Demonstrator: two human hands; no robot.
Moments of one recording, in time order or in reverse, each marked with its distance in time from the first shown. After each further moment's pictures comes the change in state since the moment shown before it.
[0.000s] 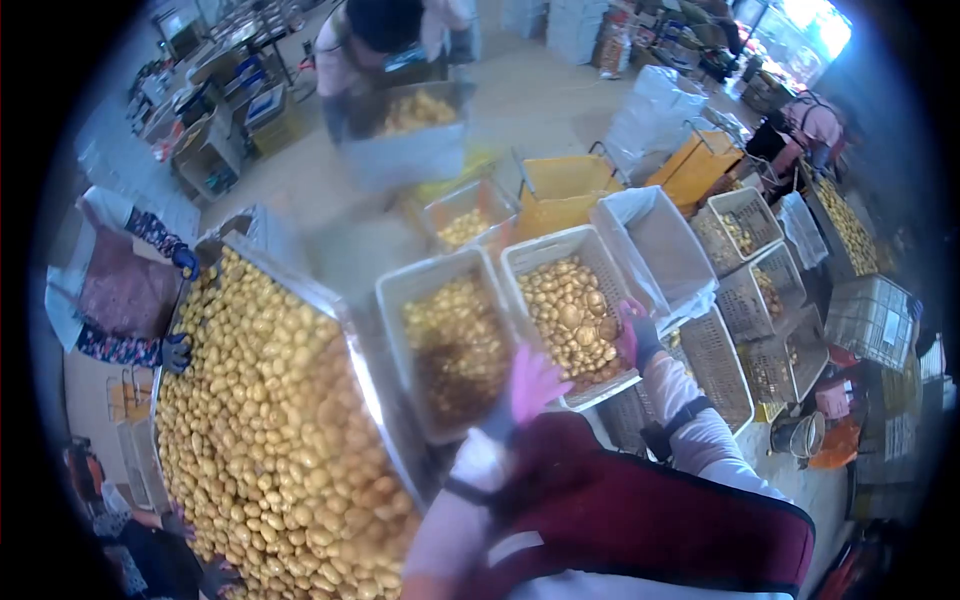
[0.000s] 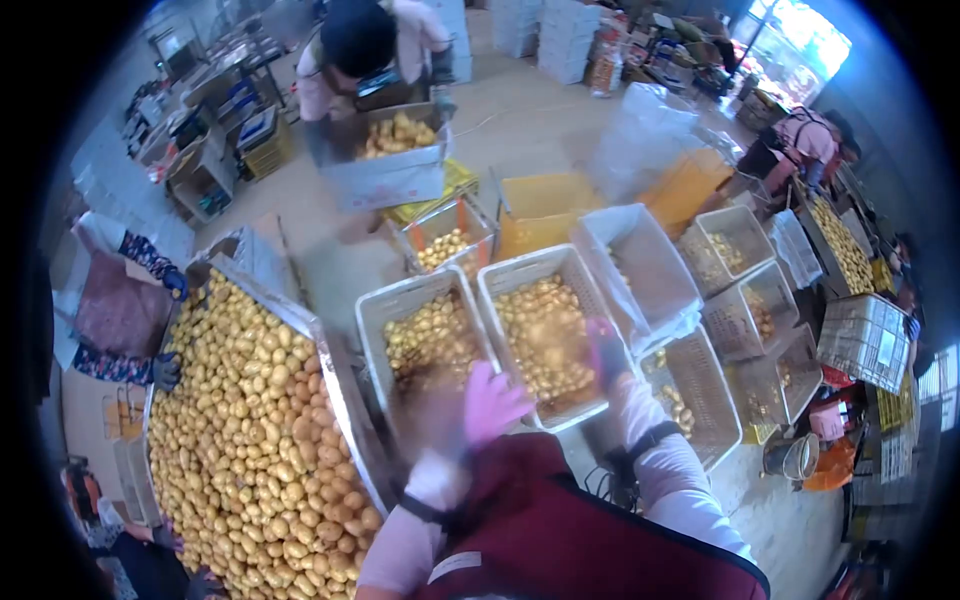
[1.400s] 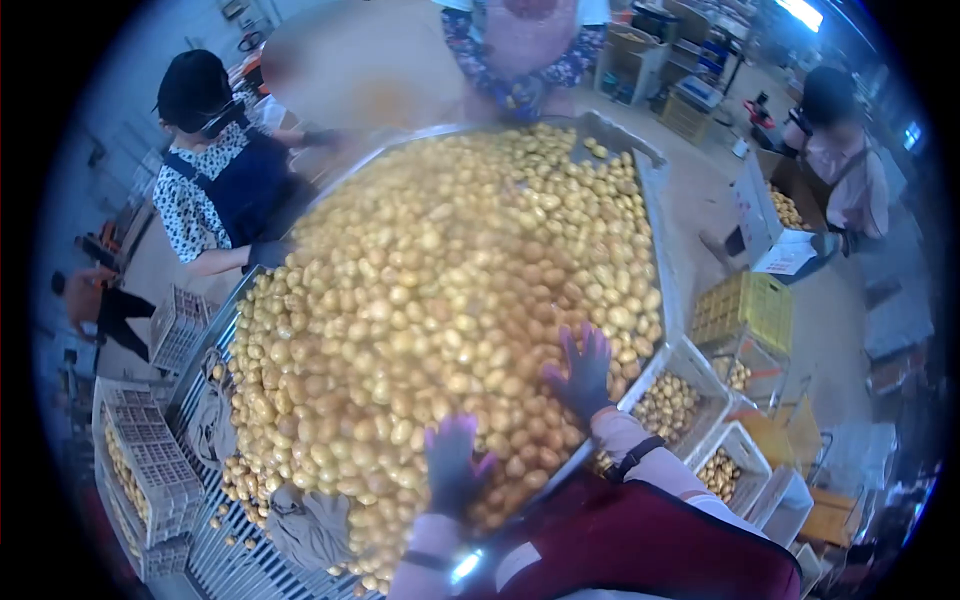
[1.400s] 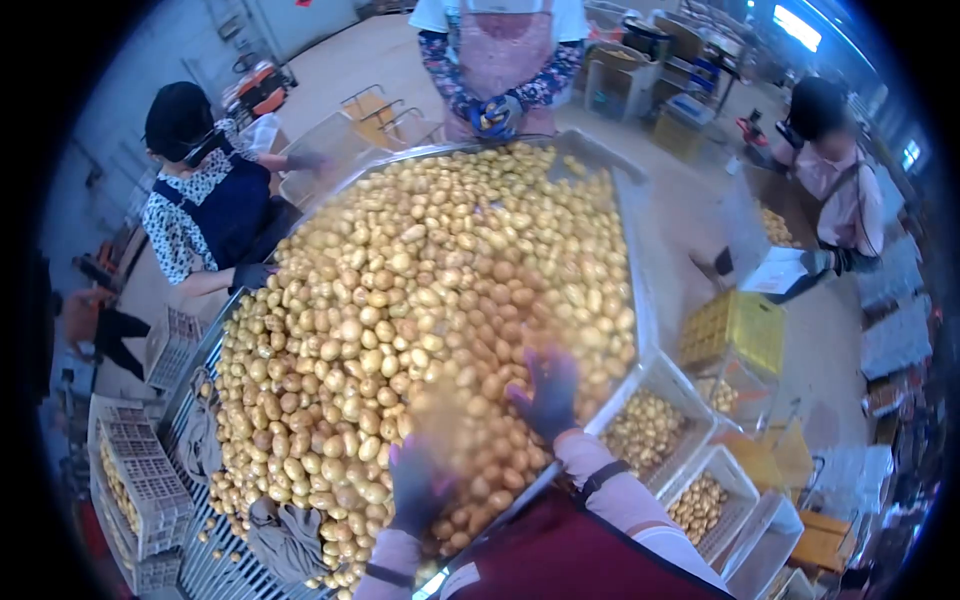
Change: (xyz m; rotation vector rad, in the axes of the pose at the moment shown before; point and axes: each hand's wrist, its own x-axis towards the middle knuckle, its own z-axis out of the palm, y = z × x) left_hand -0.379 0.045 -0.085 1.395 1.681 -0.089; right_hand -0.155 0.194 0.485 -1.086 -1.161 -1.453
